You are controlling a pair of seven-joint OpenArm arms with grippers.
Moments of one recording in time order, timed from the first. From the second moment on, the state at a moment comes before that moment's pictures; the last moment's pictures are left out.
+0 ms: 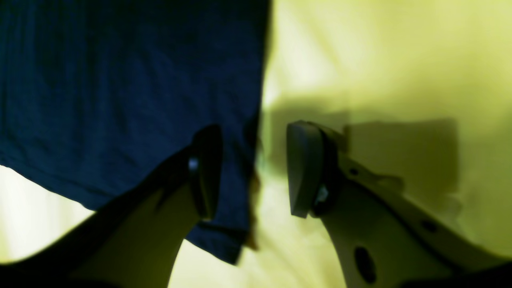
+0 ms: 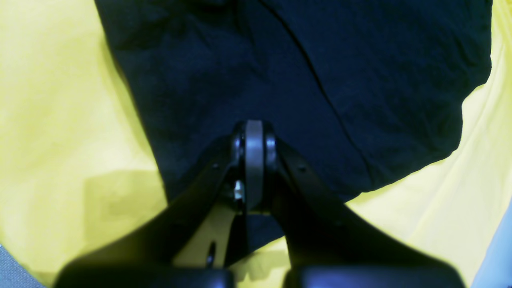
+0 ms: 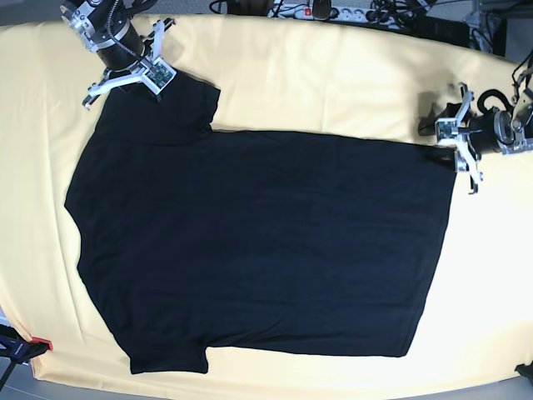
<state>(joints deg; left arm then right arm) 4.9 -62.3 21.3 88.1 16.9 -43.7 -18.4 -38.9 29.7 -11.2 125.5 -13.9 13.2 -33.0</state>
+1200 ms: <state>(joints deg) -9.1 -60.6 31.5 86.2 15.7 -45.1 -14.3 -40.5 29.8 -11.2 121.4 -13.8 20.0 -32.7</state>
